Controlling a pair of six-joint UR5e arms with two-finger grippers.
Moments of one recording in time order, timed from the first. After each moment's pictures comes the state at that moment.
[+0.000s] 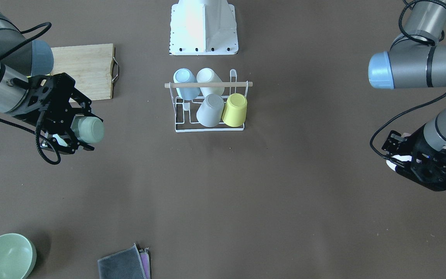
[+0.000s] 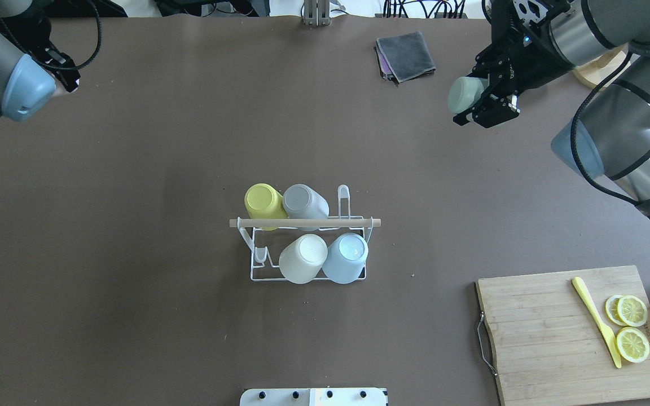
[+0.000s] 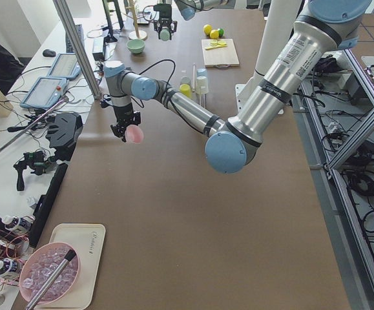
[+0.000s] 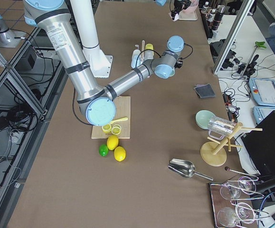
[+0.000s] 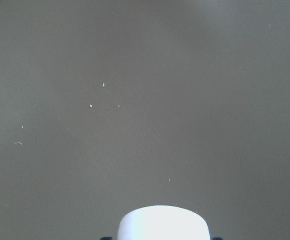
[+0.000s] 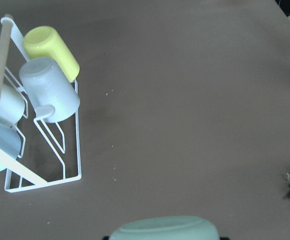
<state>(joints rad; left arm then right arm) -1.11 -2.16 -1.50 -1.45 -2.09 0.02 1.03 -1.12 1.66 -0.91 2.48 -0.15</state>
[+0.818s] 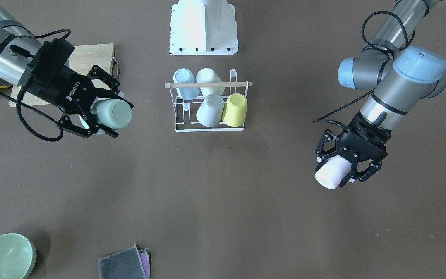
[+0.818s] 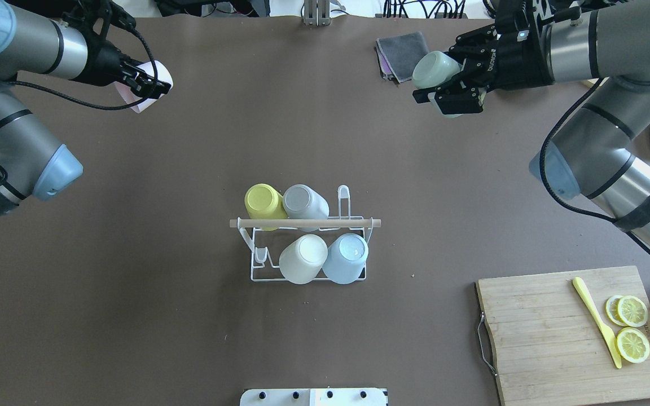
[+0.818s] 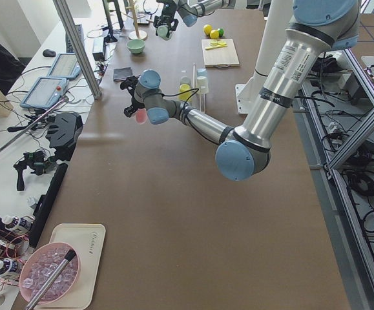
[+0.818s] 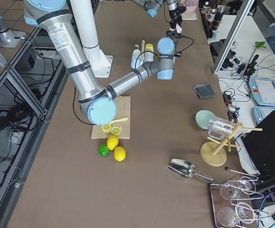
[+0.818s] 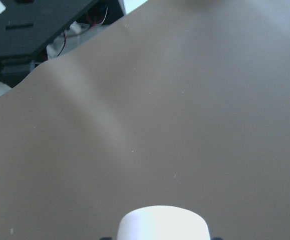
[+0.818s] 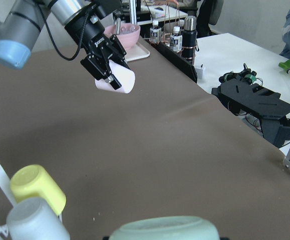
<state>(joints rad) -0.96 -2.01 -1.51 -2.45 -2.00 -0.40 0.92 -1.12 1.62 -0.33 2.18 0.41</state>
